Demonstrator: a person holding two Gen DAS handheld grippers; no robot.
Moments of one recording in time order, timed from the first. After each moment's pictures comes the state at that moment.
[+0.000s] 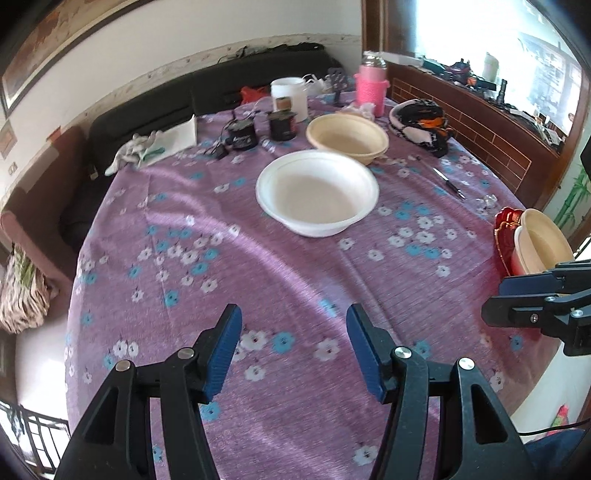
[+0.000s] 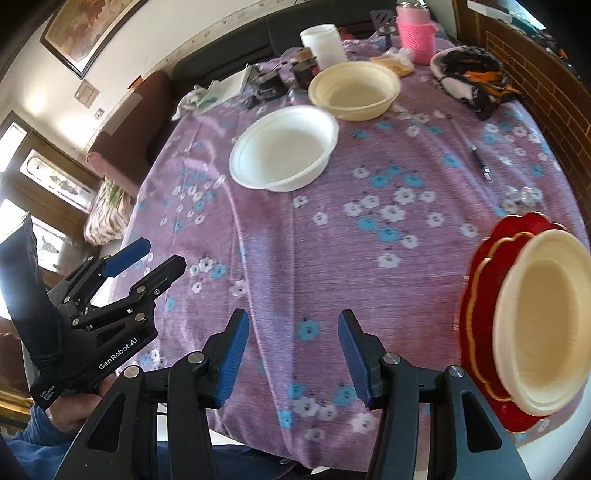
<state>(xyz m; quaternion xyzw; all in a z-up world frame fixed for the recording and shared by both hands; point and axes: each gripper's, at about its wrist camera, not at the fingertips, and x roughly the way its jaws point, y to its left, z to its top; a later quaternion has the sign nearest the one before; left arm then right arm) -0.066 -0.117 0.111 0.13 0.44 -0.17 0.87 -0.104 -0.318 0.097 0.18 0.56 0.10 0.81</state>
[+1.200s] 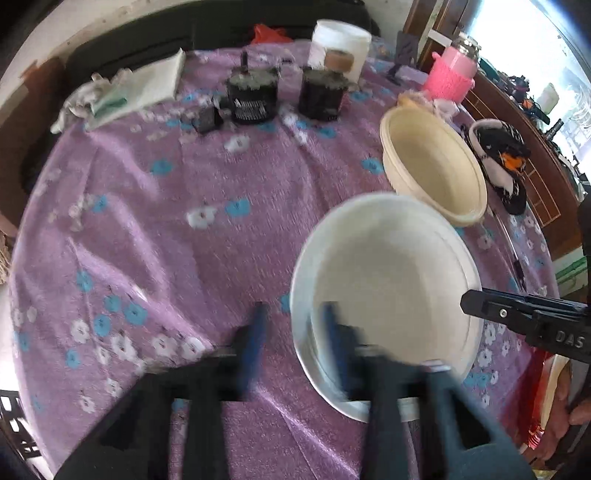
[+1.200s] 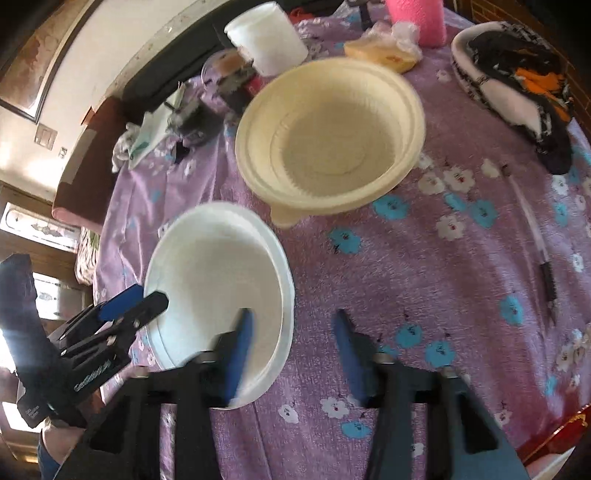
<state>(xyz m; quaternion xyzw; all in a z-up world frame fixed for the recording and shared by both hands) 0.149 -0.136 0.049 0.05 0.56 -0.18 0.80 0.101 -0.362 0.026 0.24 0.59 0.06 0.77</state>
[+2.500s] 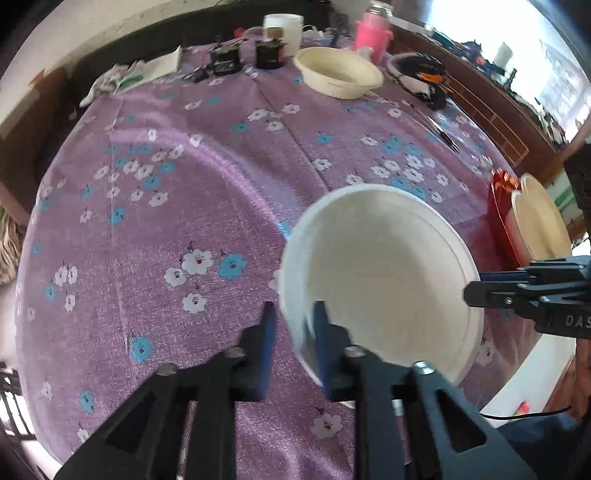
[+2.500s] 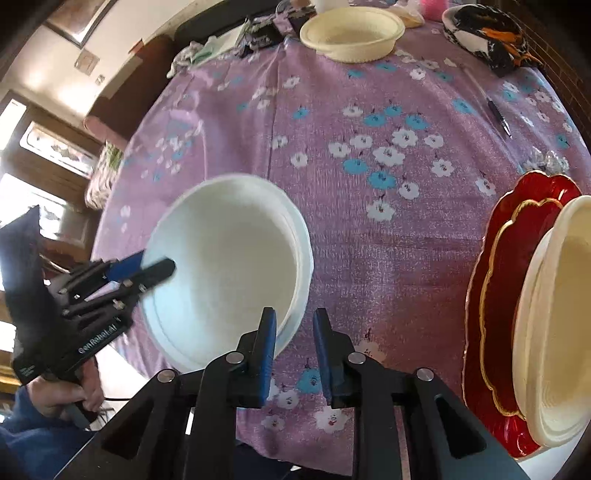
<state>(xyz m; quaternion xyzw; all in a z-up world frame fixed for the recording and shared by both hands) -0.086 -0.129 0.056 0.10 0.54 -0.19 0.82 -0.108 -0.331 0.036 0.16 0.61 0.13 0.76</state>
